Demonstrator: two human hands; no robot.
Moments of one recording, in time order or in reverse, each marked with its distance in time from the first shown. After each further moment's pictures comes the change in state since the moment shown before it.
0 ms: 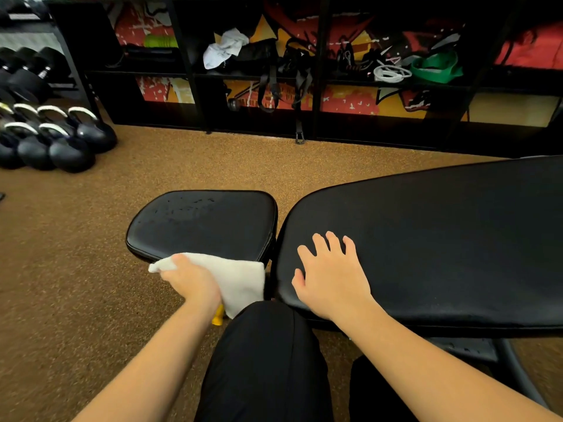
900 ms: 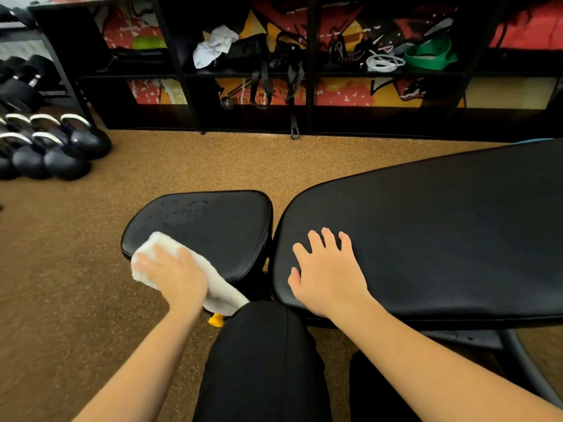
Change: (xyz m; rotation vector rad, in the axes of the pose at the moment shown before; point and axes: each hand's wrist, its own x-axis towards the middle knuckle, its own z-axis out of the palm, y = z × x) left_hand 0.022 0.007 -0.022 0.666 -0.182 0.500; right_hand 0.000 0.000 -0.003 0.008 -0.012 0.003
